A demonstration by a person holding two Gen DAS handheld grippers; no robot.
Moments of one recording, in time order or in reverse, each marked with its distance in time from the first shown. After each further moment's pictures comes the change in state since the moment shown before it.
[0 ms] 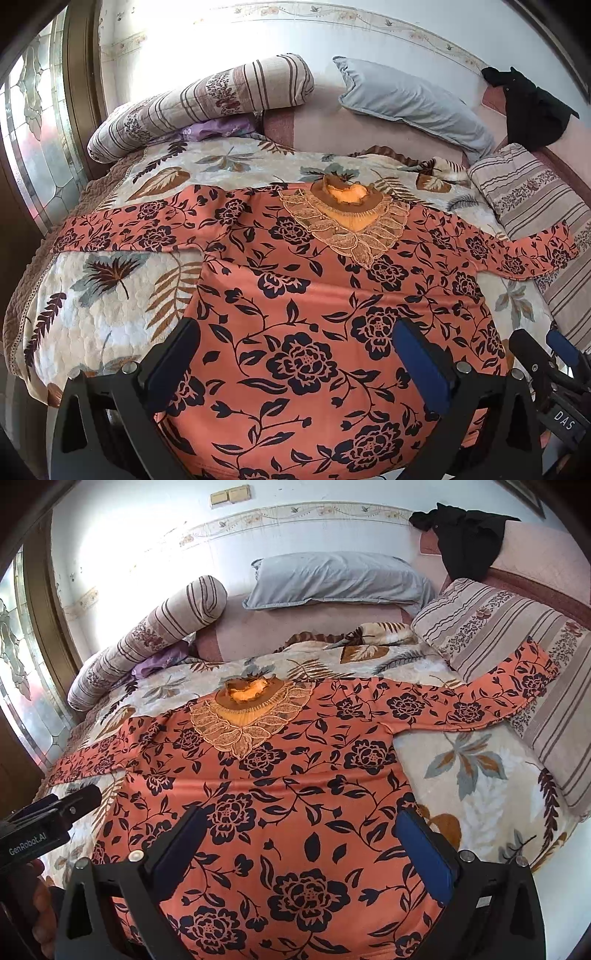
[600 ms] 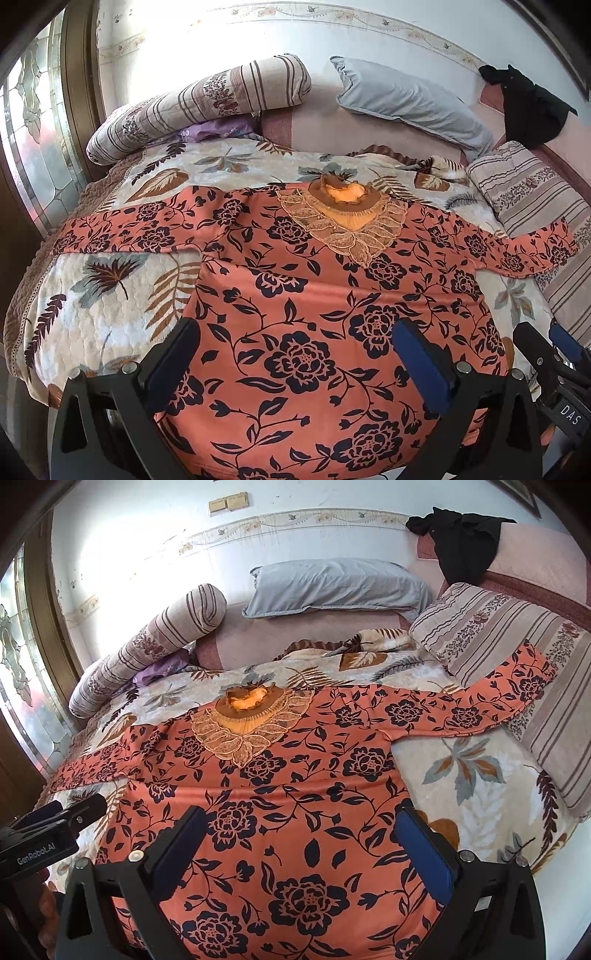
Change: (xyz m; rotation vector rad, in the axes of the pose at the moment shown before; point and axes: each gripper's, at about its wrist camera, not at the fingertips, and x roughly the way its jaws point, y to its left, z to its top) left arm 0.000 -0.001 -0.003 0.006 0.003 -0.003; right arm -0.003 -0.002 0.001 0.010 -0.016 0.004
